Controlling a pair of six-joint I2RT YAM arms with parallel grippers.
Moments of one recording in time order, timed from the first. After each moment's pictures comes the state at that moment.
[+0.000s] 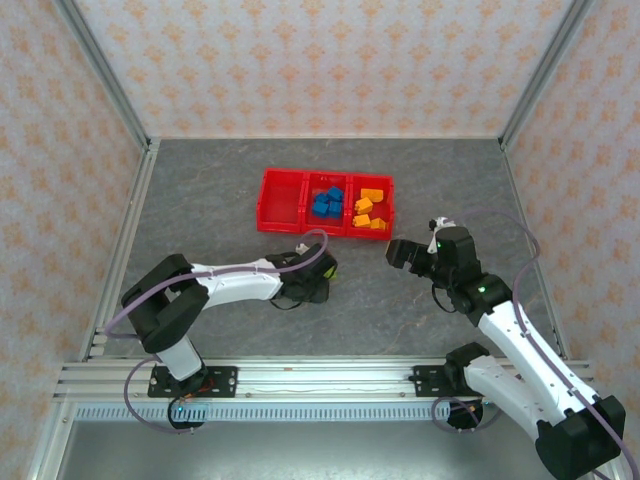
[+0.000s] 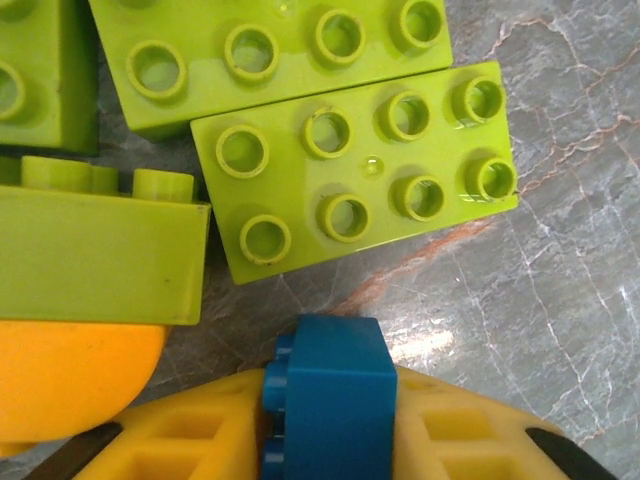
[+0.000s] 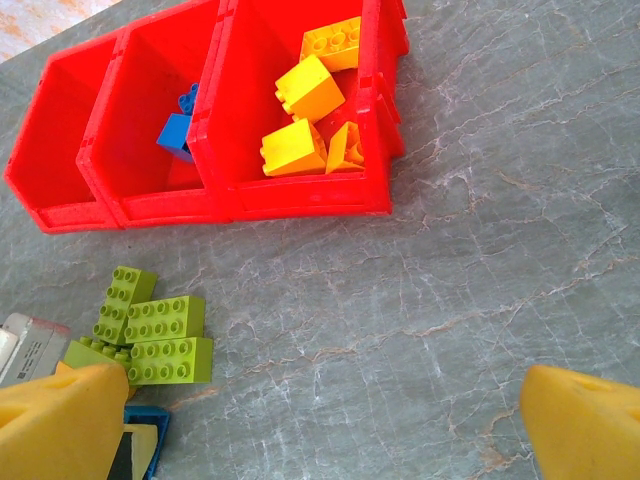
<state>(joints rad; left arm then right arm) -0.86 1.68 0.91 -0.41 -0.07 -0.80 0.37 0.79 0.63 -0.50 -0.04 0.54</state>
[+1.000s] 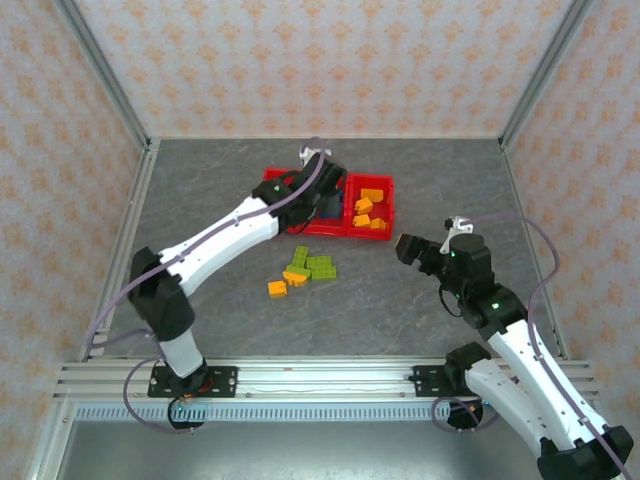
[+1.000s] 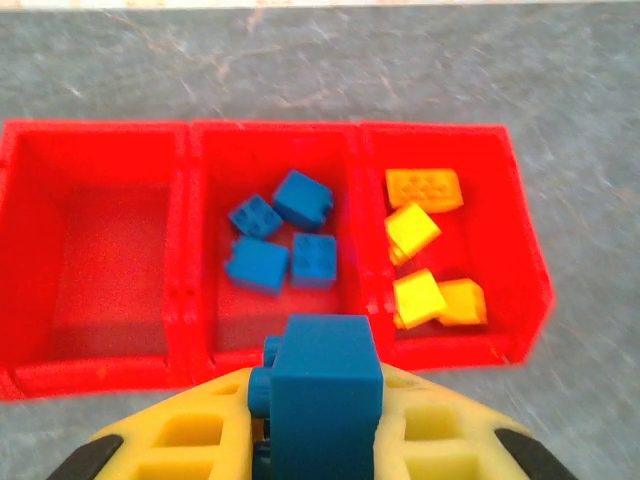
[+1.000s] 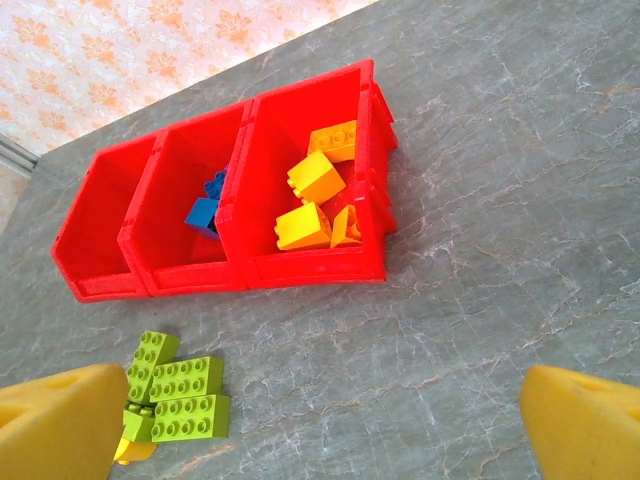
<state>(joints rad) -0.71 1.77 1.69 -0.75 -0.37 -0.54 0.37 0.65 0.63 -0.49 0.05 0.56</state>
